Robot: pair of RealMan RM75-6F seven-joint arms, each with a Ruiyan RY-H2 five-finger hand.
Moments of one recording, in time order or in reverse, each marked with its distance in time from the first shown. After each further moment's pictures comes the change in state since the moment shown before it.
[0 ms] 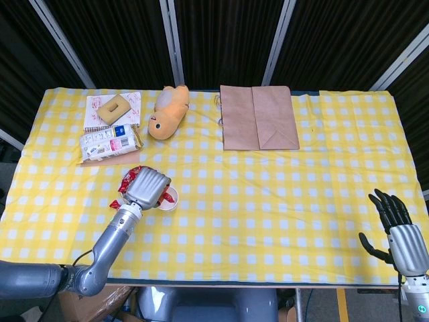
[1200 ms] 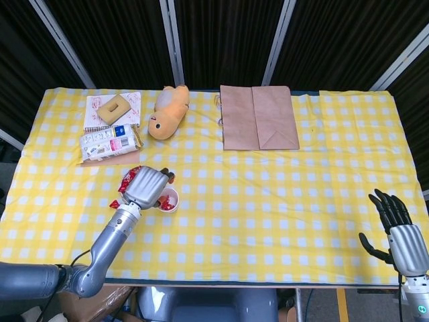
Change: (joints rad) left arm 0.011 0.008 0.013 0.003 0.075 0.024 -0.096; right arm 0.000 0.001 0.000 0.000 0.000 0.001 0.001
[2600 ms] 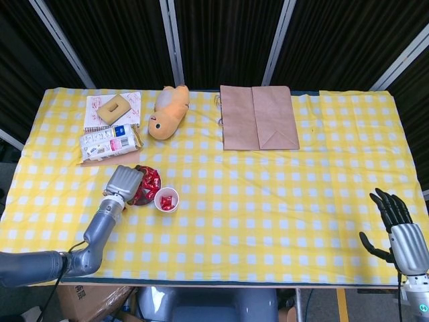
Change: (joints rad) left arm -0.042 -0.042 0.067 0.275 -0.293 -0.167 0.096; right arm 0.004 0.009 0.003 -0.008 0.010 -0.011 0.030
